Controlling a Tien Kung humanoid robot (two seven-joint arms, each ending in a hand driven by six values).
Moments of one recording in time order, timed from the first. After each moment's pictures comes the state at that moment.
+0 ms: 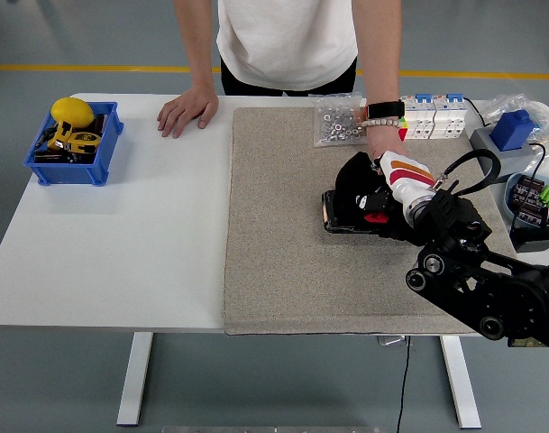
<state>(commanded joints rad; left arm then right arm) -0.11 0.23 -1.88 -0.18 1.23 0.04 0.27 0.74 -0.21 0.50 1.19 -1.67 -0.35 -0.64</state>
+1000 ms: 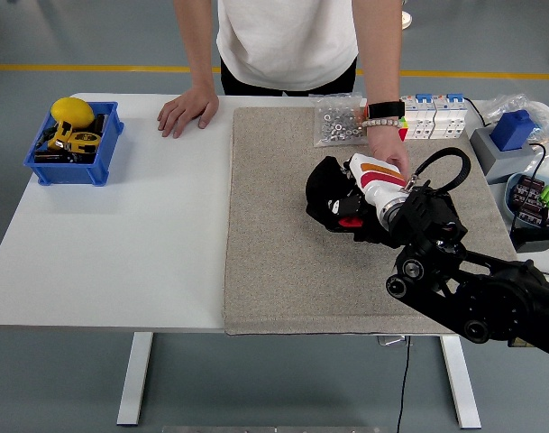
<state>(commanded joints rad) -0.12 0.23 -1.90 -0.18 1.24 0.04 0.27 0.77 -0.18 0.44 1.21 -1.65 -0.35 -0.64</state>
